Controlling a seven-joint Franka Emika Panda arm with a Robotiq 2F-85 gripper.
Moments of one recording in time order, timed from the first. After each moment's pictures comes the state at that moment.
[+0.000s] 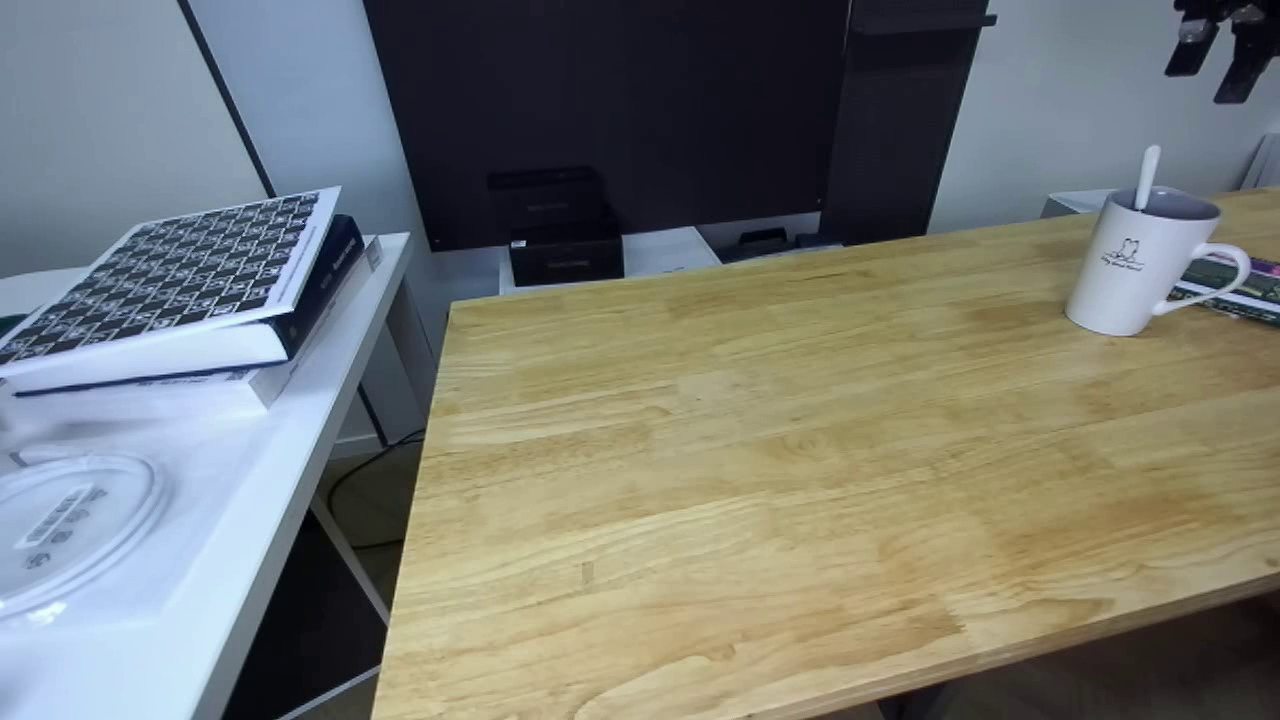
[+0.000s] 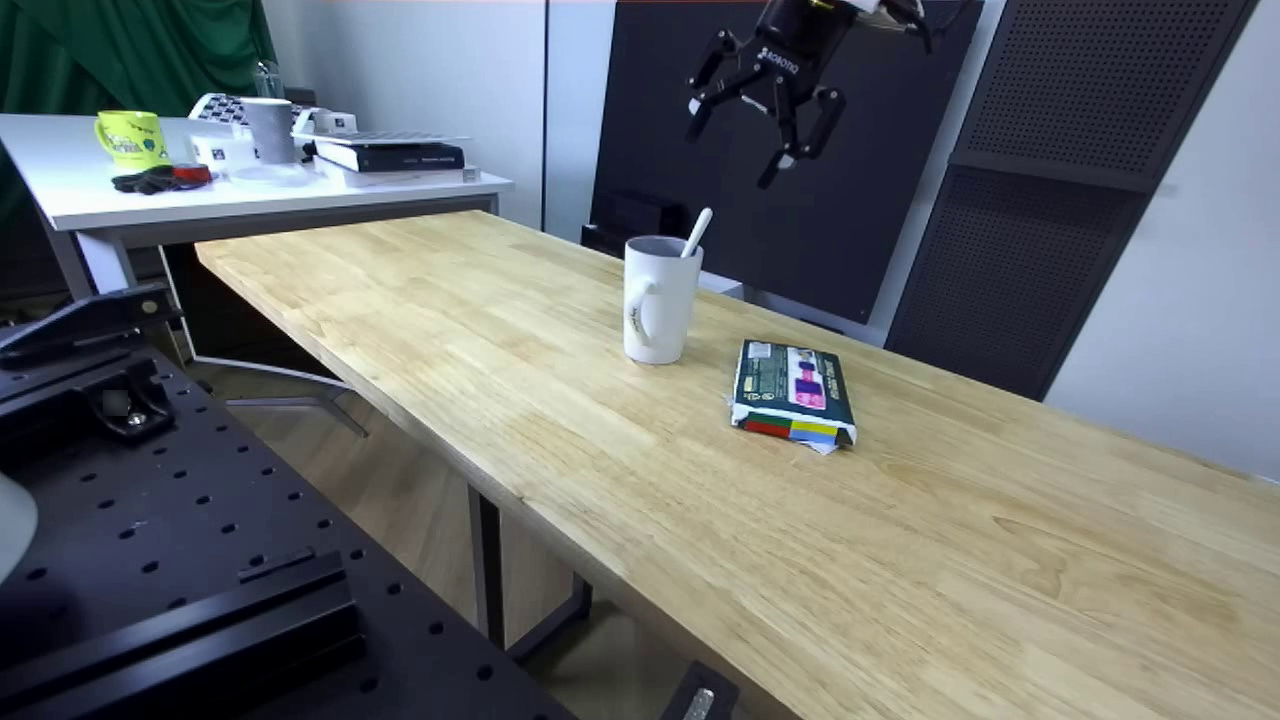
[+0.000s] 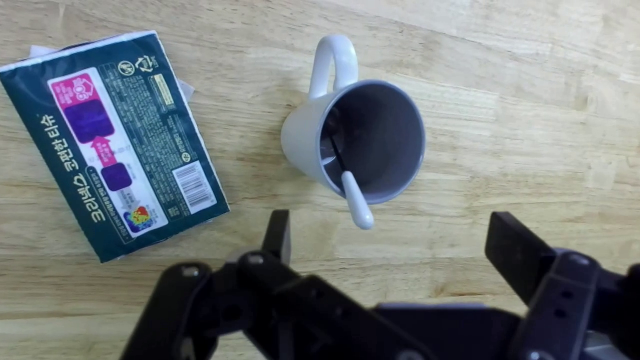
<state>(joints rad) -0.17 0.50 -0.02 -1.76 0.32 2.00 -0.42</state>
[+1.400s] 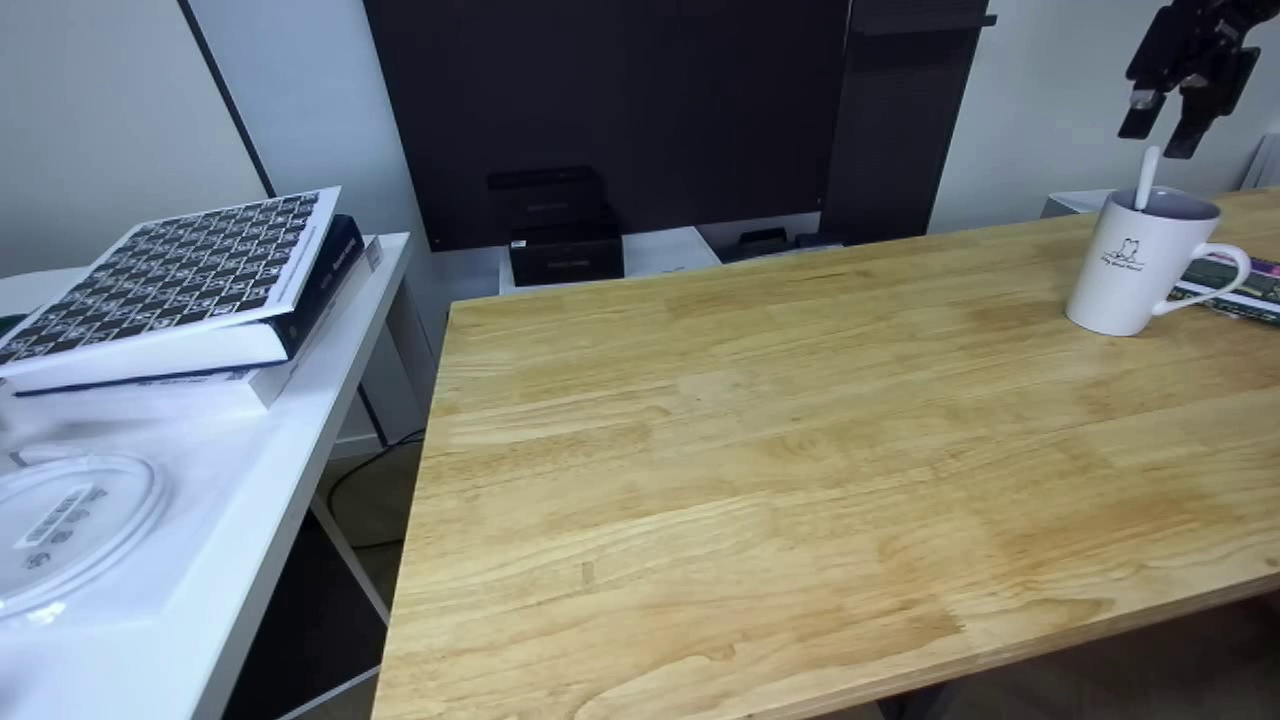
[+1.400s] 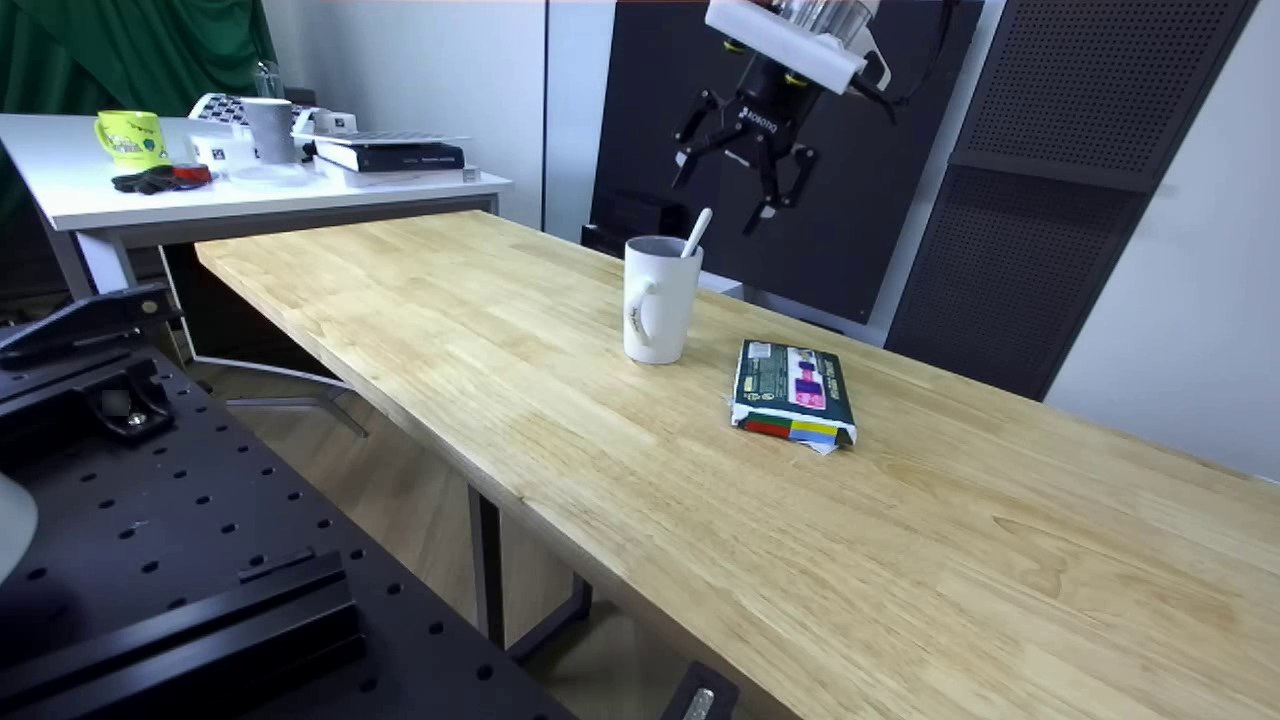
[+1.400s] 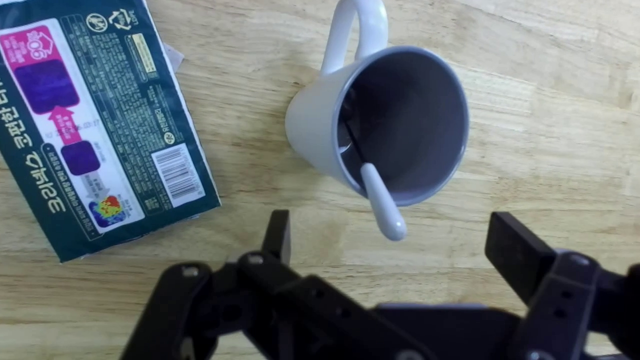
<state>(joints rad) -0.17 0.59 0.02 -1.76 0.31 2.11 -0.45</state>
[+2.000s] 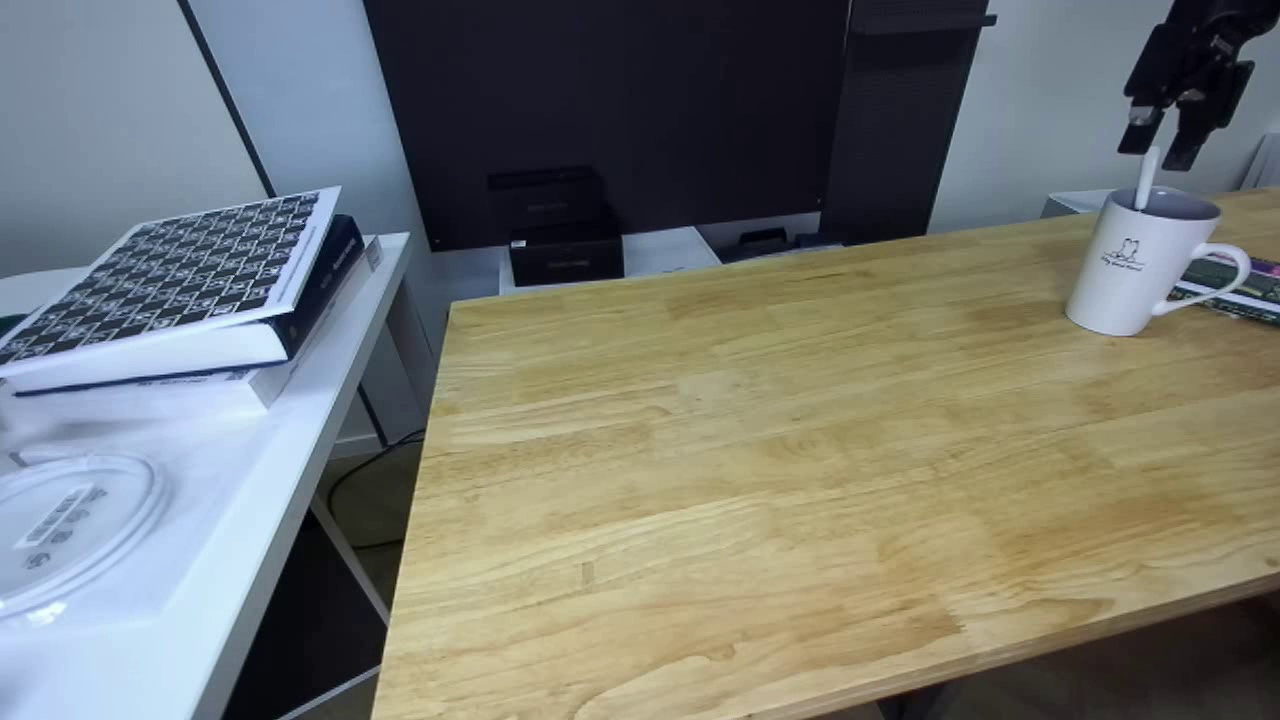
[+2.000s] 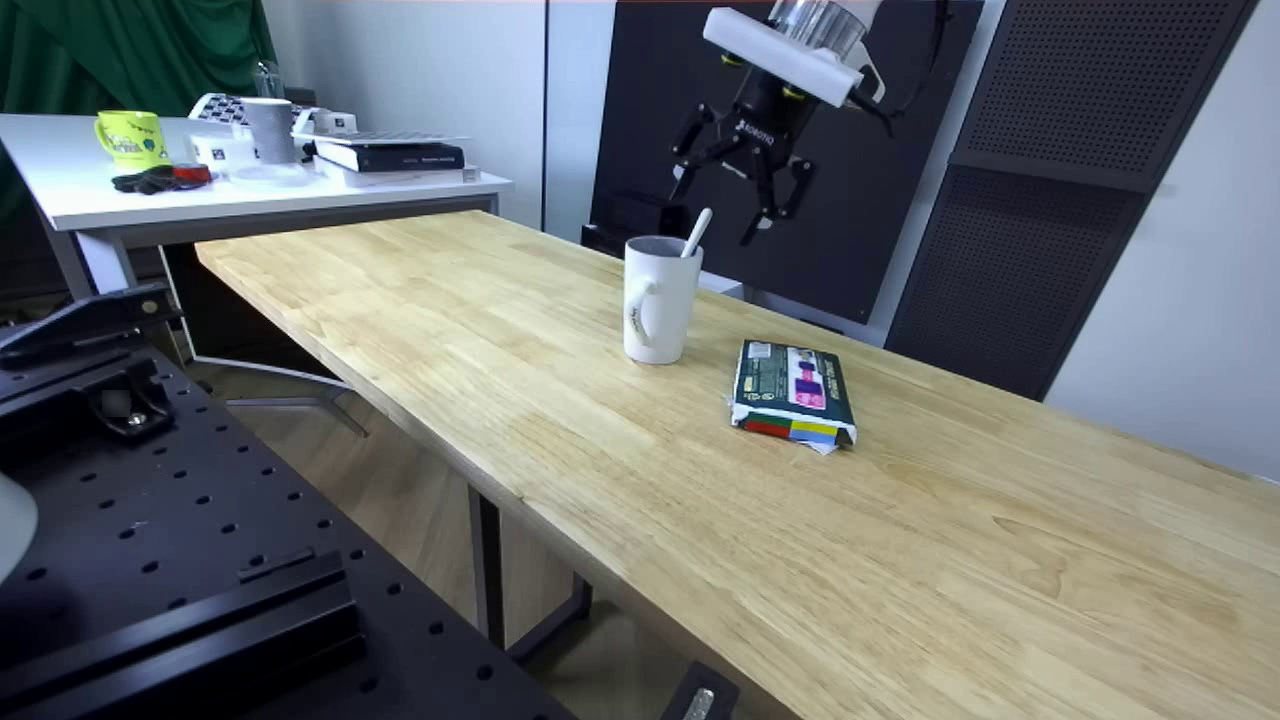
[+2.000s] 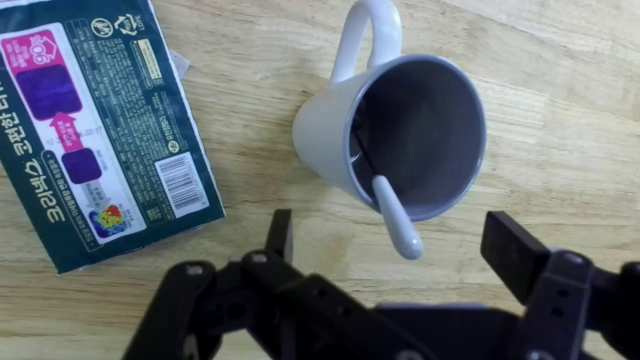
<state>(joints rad) -0.17 0.61 0.02 -1.76 0.29 2.11 -0.45</state>
